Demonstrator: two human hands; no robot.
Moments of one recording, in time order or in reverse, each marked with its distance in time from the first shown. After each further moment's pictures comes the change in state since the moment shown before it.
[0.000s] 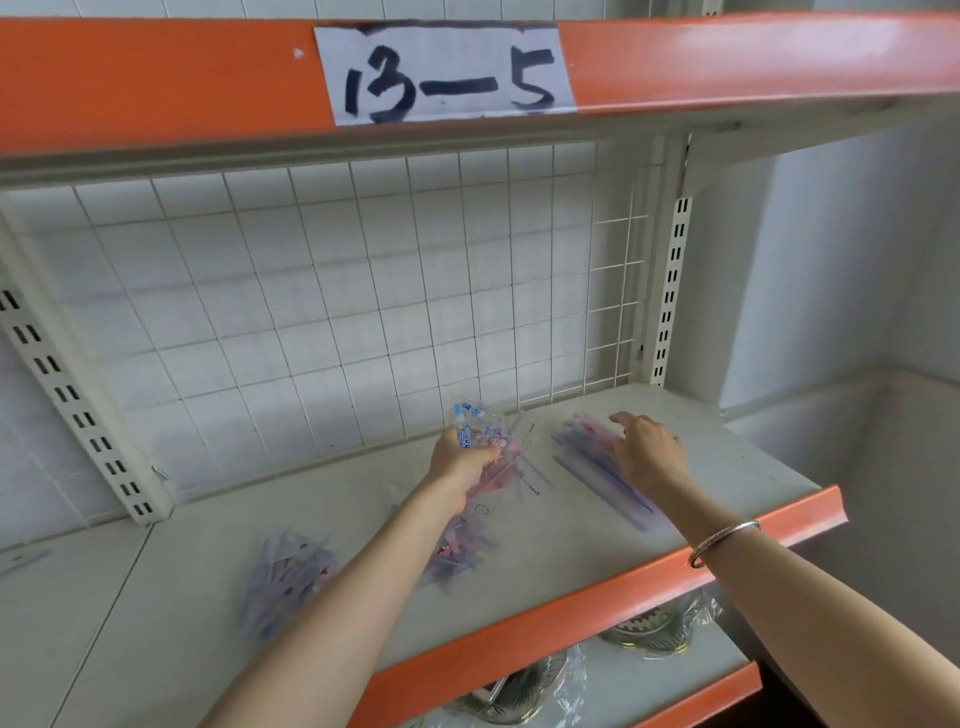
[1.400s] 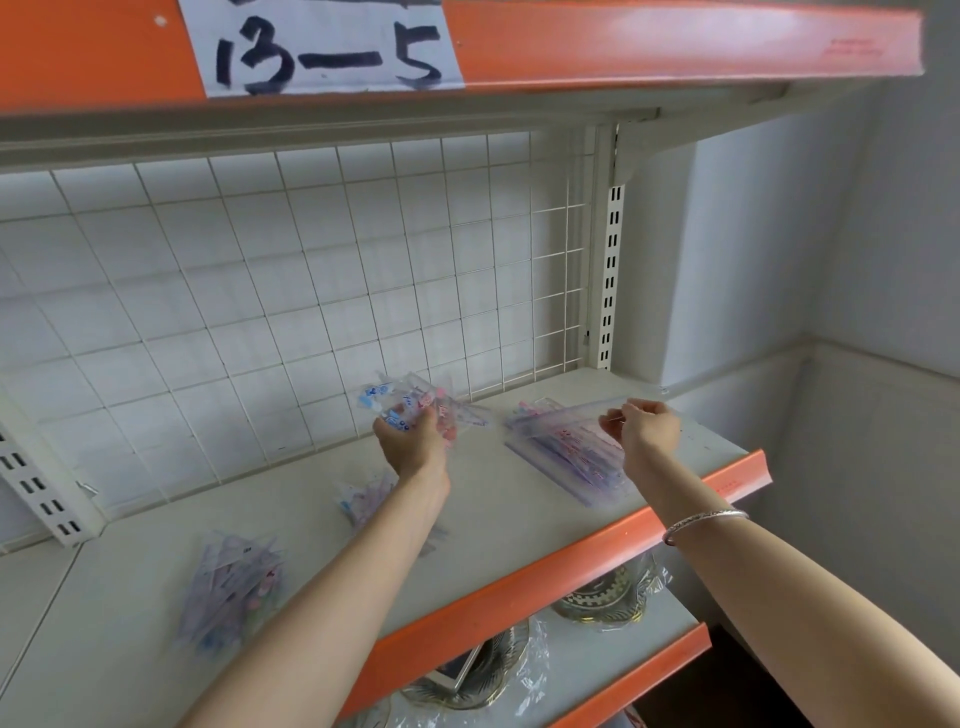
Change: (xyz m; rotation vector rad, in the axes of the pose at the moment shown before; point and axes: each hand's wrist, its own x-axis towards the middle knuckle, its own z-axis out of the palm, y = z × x) left_hand -0.045 0.026 0.045 -0.525 0.444 0.180; right_hand -0.012 0.021 -0.028 1.453 0.359 0.643
